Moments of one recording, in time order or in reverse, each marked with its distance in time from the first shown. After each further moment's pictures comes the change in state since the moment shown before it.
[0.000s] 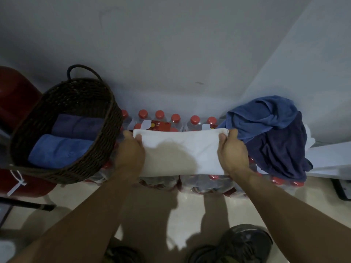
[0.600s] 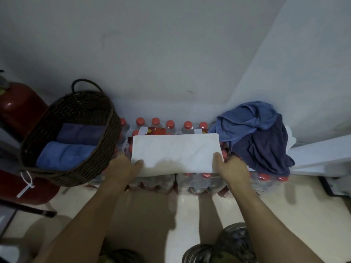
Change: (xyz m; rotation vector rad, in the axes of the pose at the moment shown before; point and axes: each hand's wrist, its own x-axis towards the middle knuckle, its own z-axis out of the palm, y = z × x) left_hand -0.034 -0.009 -0.042 0.016 -0.312 -0.130; right_hand -0.052 0.008 -0.037 0.025 -0.145 0.352
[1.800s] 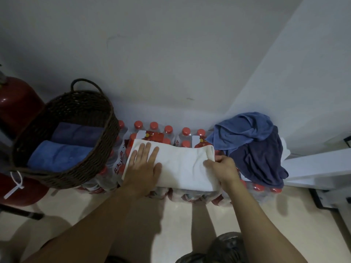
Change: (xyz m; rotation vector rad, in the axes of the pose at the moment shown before) left_hand 0.011 0.008 0.060 0.406 0.154 0.649; right_hand 0.010 -0.027 -0.007 0.531 -0.212 0.080
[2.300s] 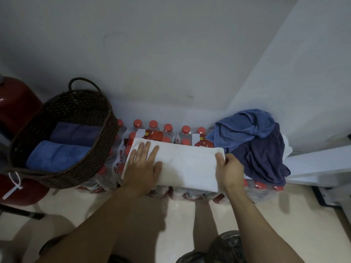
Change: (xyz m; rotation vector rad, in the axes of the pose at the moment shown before) left_hand -0.001 0.003 -0.005 -0.041 -0.008 0.003; right_hand 0.006 0.030 -0.005 -0.267 0.271 -0.227
